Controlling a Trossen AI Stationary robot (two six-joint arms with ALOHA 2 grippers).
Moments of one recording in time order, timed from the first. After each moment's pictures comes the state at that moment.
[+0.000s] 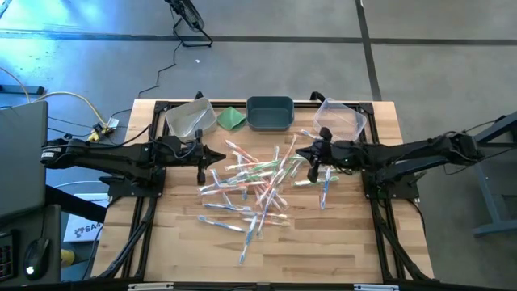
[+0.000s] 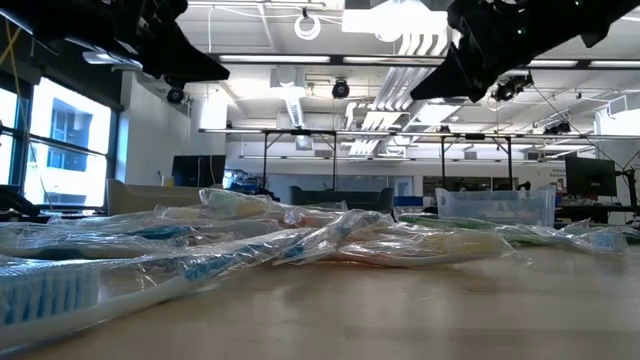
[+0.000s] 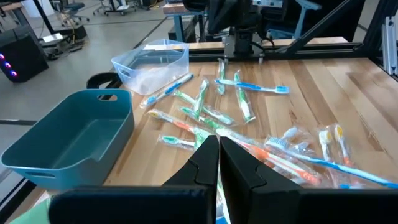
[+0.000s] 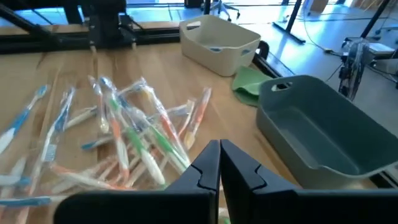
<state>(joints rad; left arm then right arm) 0.05 0.77 0.45 0.12 -0.12 0.07 0.00 1.04 0.56 0.09 0.34 0.08</state>
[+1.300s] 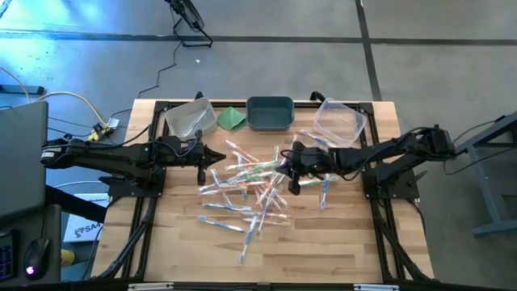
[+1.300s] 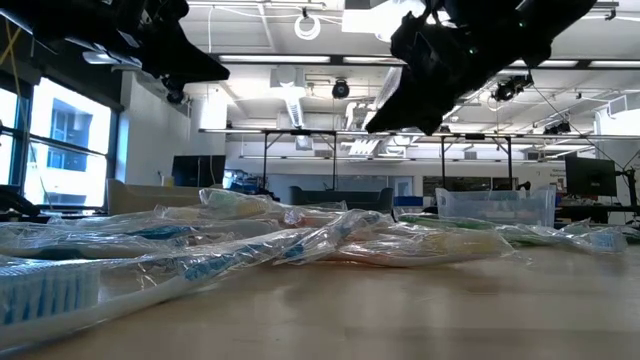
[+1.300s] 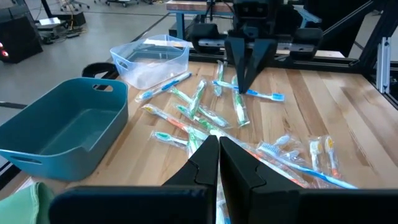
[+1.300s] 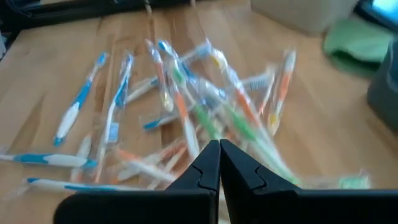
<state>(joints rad) 0.05 0.77 0.45 0.12 -0.12 -0.03 0.02 1.42 0.71 0.17 0.10 0.21</state>
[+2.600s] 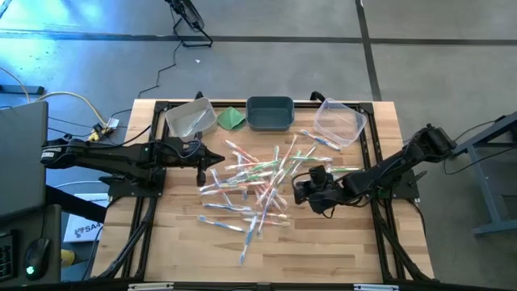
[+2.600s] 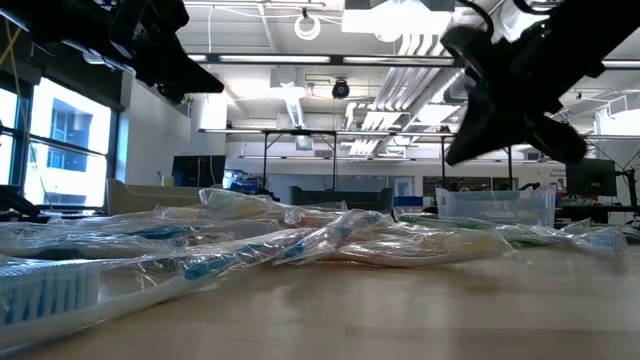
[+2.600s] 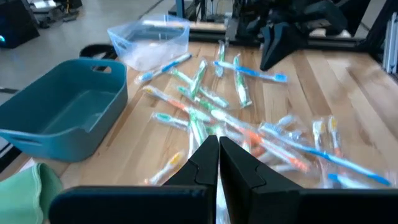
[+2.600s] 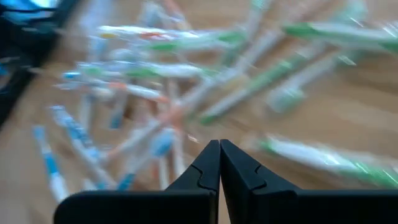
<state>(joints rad) 0.05 0.77 0.45 0.04 -0.12 -0.03 0.41 1.42 0.71 -0.28 0.64 1.49</state>
